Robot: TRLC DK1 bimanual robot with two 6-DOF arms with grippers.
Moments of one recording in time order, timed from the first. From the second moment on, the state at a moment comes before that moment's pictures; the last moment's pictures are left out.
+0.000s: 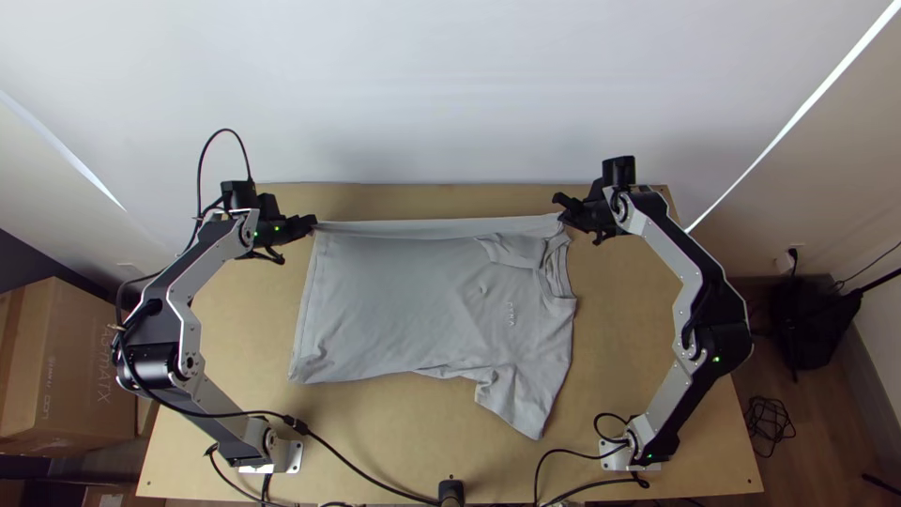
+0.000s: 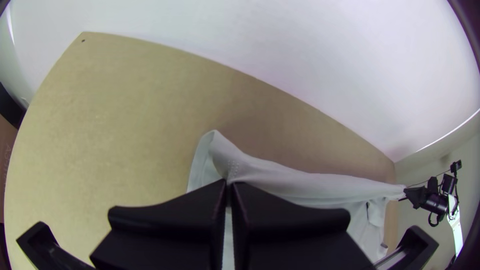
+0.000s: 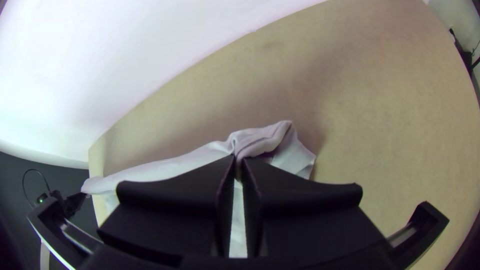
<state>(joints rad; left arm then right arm) 0.14 1.79 1.32 -0.35 0.30 -0.24 0.12 1.91 1.55 -0.56 -0.27 0.53</state>
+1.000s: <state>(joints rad) 0.17 1.66 0.93 -0.19 0.26 -0.22 0.15 1.71 1.03 -0.37 -0.27 0.52</state>
